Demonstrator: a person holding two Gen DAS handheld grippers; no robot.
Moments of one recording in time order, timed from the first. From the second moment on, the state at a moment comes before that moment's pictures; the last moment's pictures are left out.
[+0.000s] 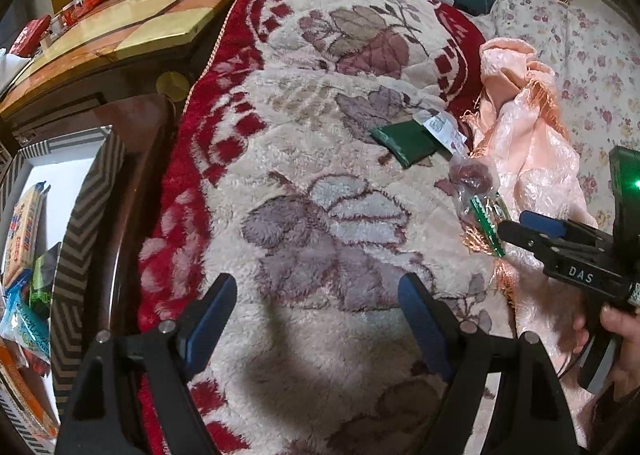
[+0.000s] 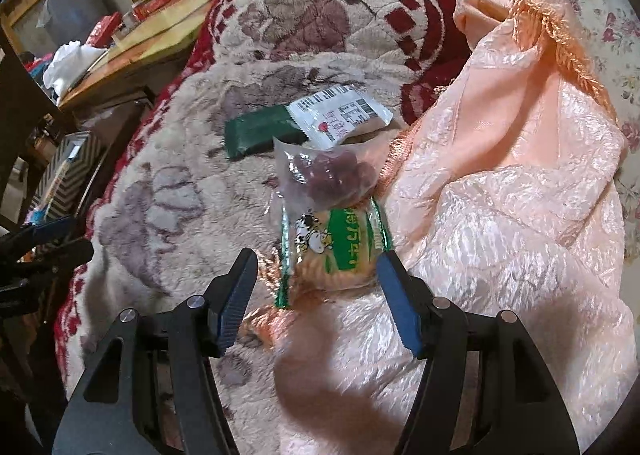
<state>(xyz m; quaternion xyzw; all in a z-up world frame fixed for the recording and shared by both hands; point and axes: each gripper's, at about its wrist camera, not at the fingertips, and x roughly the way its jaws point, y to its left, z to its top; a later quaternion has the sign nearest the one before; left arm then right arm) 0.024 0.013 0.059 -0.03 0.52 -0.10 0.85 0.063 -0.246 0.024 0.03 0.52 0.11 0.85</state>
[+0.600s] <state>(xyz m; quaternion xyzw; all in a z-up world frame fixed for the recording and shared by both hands) 0.068 -0.011 0.061 0.00 0.52 -0.14 0.84 0.078 -0.245 0.007 0.03 0.54 0.12 0.83</state>
